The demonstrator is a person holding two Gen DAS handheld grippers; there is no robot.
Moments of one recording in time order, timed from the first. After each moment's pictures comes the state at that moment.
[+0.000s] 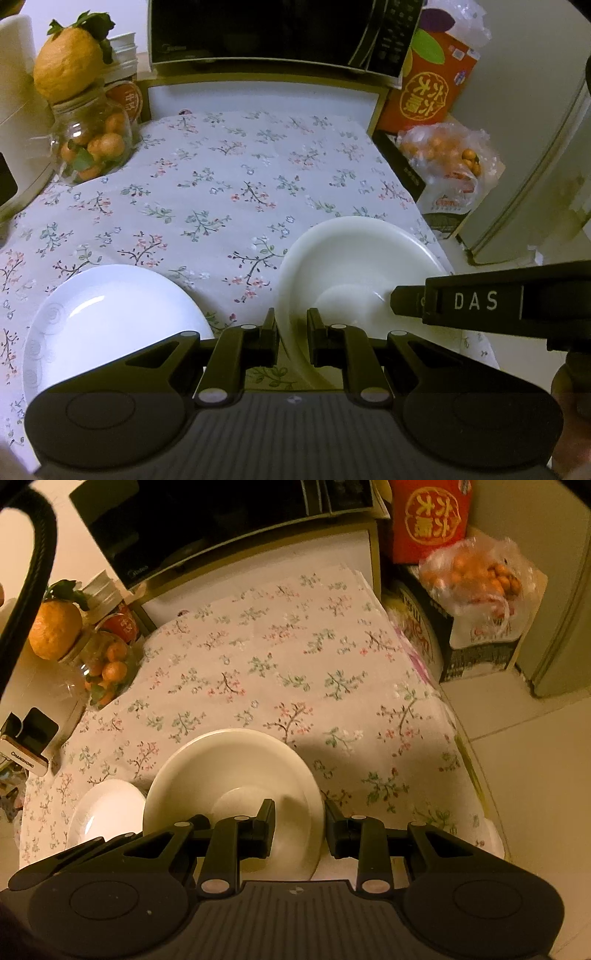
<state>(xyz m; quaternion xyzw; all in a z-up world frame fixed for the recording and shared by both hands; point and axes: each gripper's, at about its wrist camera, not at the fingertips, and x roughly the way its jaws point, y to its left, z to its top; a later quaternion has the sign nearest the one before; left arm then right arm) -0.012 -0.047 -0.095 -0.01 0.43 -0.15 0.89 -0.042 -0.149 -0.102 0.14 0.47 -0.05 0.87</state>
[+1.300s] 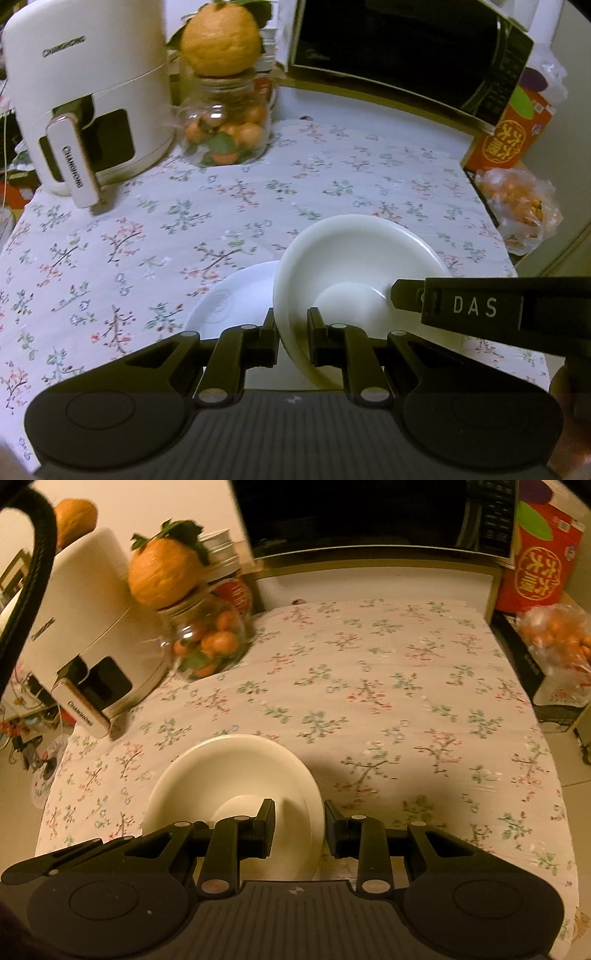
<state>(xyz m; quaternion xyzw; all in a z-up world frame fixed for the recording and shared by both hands) -0.013 0.071 -0.090 -0.05 0.43 -0.06 0.90 -0.007 -0.016 -0.091 0.07 0.46 0.03 0.89</state>
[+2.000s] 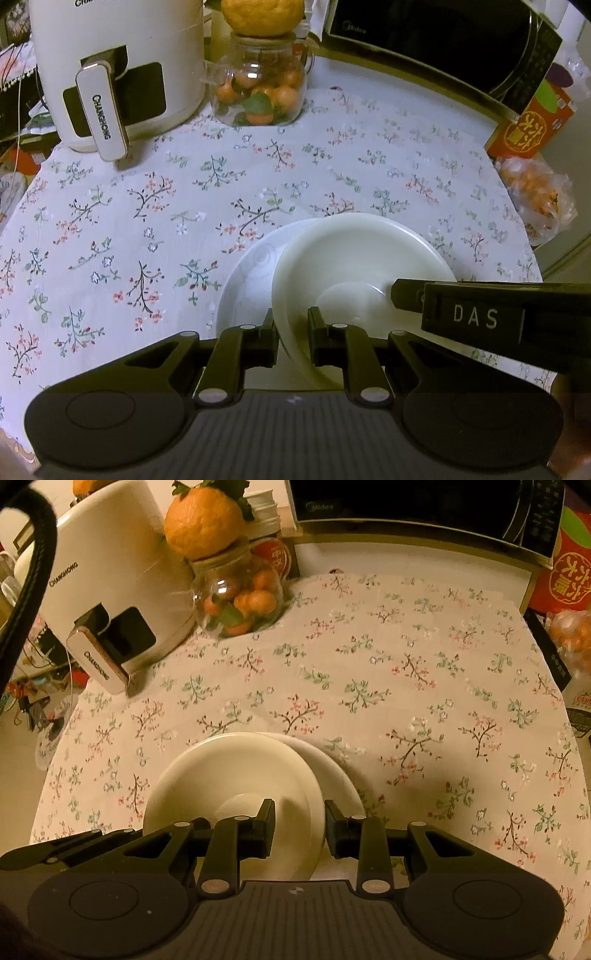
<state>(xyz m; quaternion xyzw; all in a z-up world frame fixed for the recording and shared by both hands) -0.019 0.097 -0.105 -0.07 0.47 -0.05 0.88 -0.008 0.016 -0.110 0.03 0.49 0.06 0.87</state>
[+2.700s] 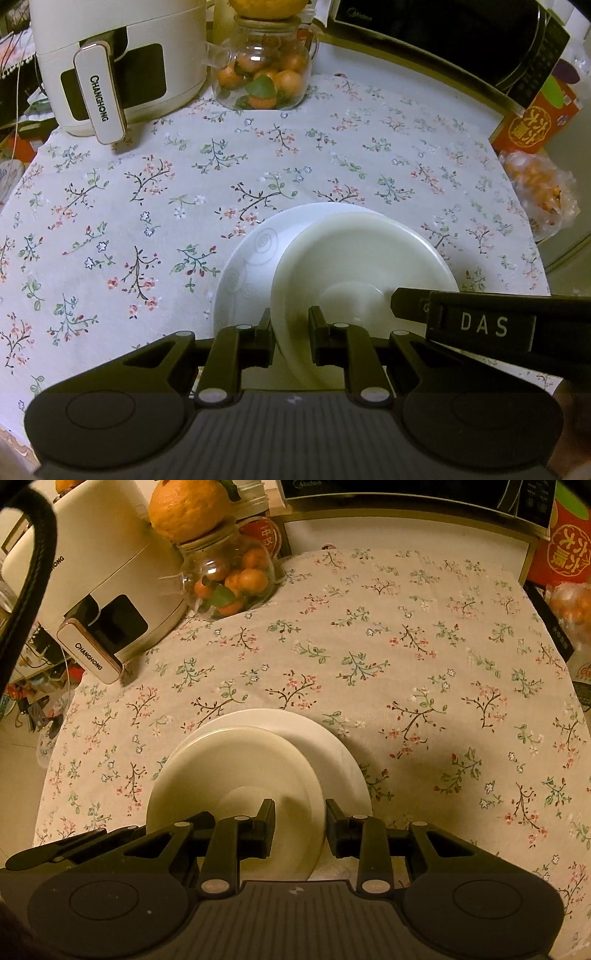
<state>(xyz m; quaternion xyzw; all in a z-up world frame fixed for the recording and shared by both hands) -0.015 0.098 -0.114 -0.07 0.49 -0.05 0.87 -0.007 0.014 -0.121 0.06 0.52 0.06 0.85</state>
